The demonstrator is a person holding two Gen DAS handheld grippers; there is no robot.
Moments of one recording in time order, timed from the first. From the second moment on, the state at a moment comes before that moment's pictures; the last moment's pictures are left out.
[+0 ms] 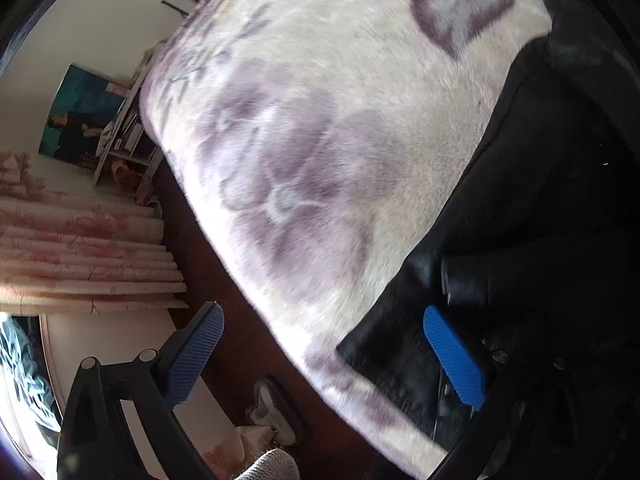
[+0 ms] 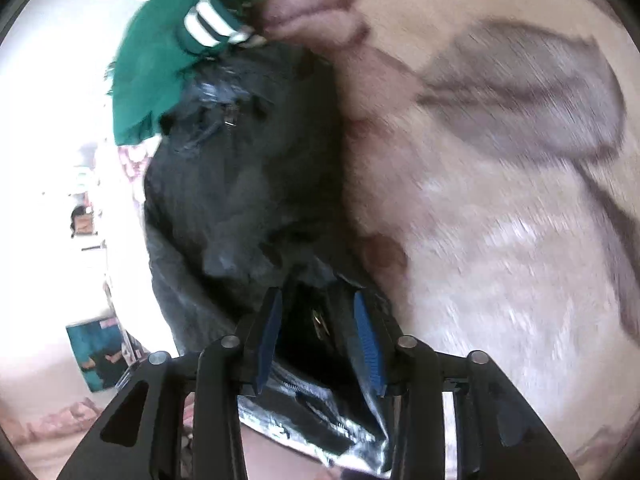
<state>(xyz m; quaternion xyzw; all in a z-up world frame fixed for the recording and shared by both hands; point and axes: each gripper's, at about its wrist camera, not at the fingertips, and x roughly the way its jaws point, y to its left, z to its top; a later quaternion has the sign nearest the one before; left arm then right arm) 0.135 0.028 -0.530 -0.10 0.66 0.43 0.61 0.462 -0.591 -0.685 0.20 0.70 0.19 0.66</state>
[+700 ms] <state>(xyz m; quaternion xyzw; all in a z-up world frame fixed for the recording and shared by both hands) 0.358 -0.101 -0.484 -0.17 0.64 0.09 0.74 0.470 -0.654 -0.750 0.40 0.74 0.13 0.53</state>
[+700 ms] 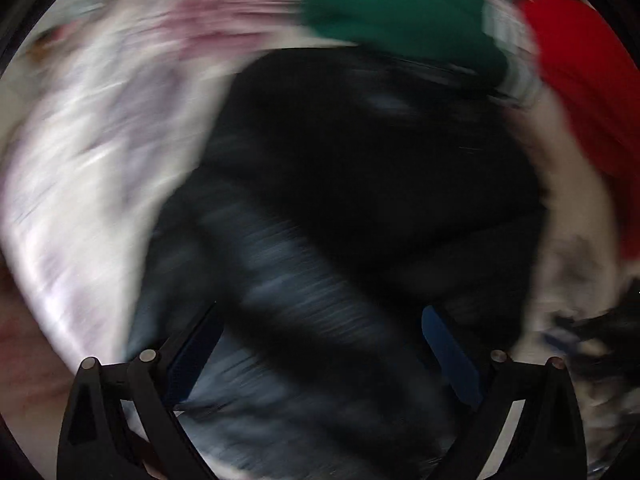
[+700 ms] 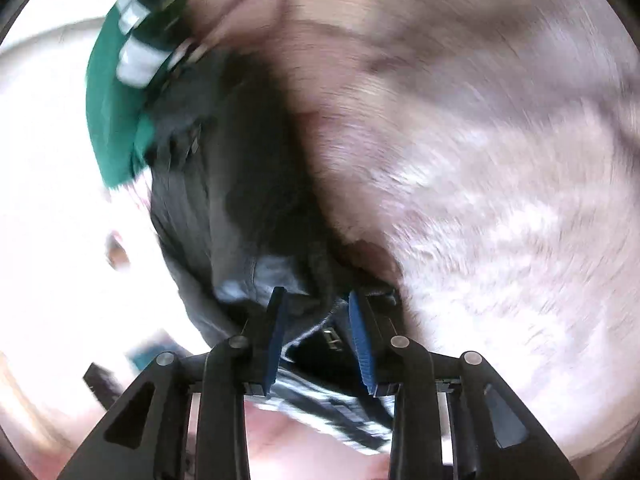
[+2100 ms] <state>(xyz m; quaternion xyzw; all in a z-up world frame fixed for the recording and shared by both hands) 0.520 -0.173 -0.524 -0.27 0.66 -0.19 0.67 0.396 -0.684 -0.826 0.62 0.66 0.09 0.41</state>
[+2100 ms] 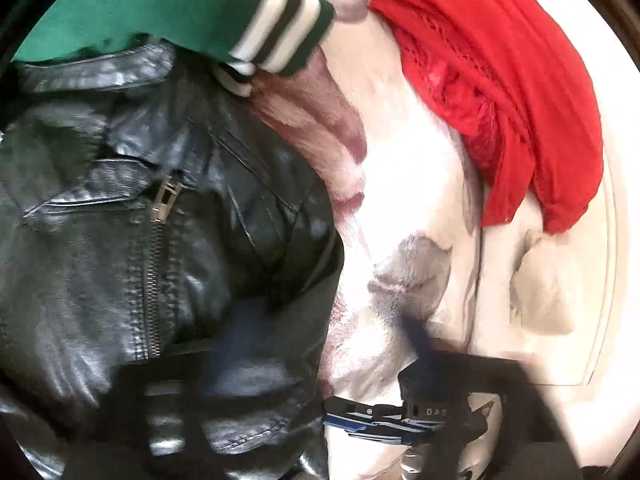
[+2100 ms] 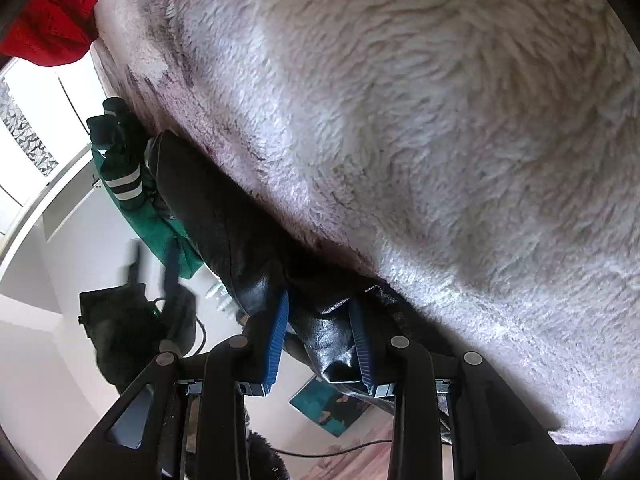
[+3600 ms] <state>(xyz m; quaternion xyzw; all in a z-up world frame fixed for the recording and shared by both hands) 0.240 -0.312 -0.559 -0.01 0.75 0.02 0.66 0.445 -0.803 -0.720 0.26 0.76 0.12 0.59</state>
